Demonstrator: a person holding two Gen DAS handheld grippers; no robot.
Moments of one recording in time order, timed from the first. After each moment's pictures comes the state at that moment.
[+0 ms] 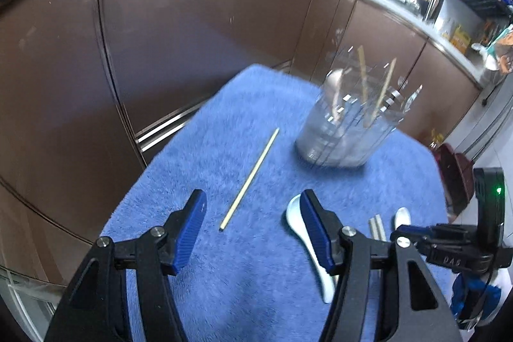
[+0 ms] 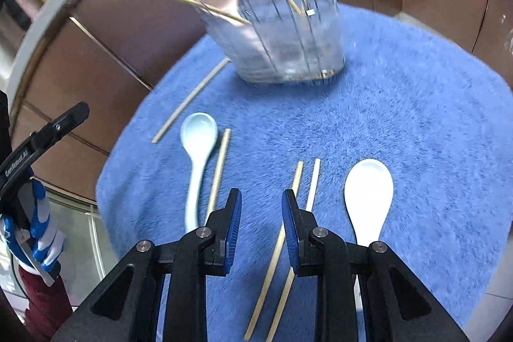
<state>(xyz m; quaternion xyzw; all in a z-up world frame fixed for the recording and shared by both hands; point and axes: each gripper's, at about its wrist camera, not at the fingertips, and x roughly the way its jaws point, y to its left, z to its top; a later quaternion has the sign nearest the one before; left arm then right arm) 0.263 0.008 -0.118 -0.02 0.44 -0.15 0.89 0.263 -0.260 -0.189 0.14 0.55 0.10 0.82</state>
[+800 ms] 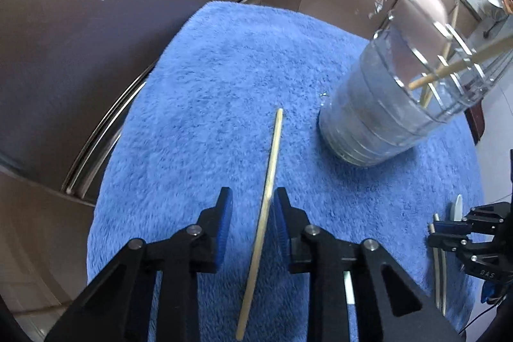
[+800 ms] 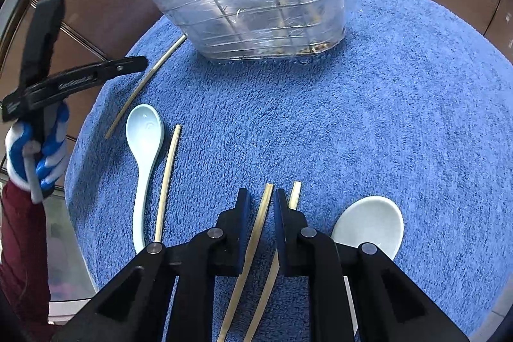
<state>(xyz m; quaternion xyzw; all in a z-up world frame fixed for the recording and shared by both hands) 0.403 -0.052 -0.209 0.09 0.54 -0.24 0.80 0.297 -0.260 -0.232 0.11 0.60 0.11 0.78</state>
